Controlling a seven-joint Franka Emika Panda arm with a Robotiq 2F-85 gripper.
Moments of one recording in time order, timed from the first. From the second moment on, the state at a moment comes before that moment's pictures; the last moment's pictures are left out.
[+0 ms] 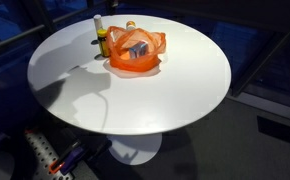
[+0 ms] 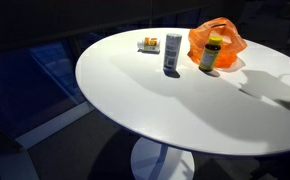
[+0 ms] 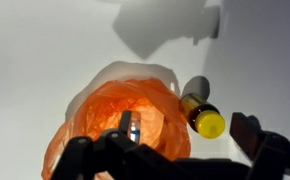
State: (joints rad) arm 0.04 -0.09 0.03 -2.12 0.01 1.89 -0.03
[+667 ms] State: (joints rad) arm 0.08 -0.20 0.06 -2.08 0.03 1.71 -0.10
